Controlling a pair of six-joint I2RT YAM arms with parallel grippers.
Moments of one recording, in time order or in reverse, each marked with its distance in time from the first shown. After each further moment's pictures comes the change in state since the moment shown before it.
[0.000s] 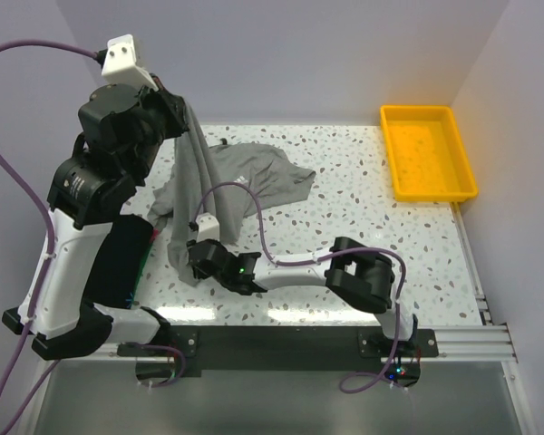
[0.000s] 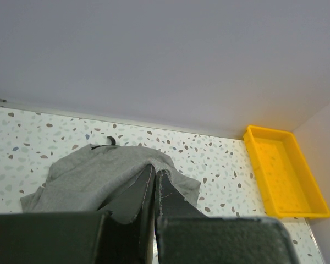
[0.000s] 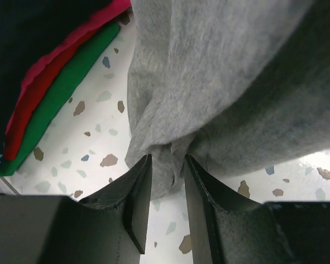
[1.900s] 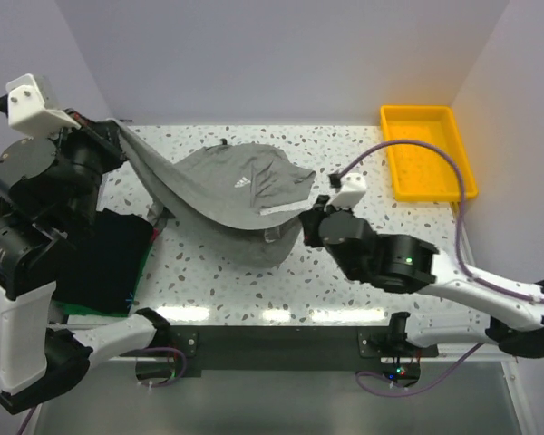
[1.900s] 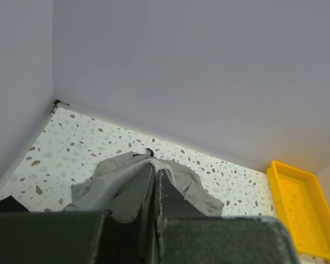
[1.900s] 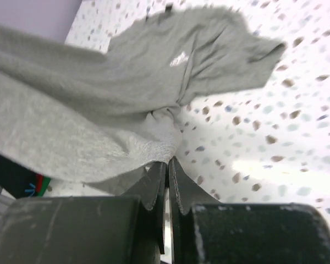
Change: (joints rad) left arm 0.000 -0.233 -0.061 -0.095 -0.204 -0.002; right arm -0.046 -0.937 -0.182 -0.660 0.332 0.092
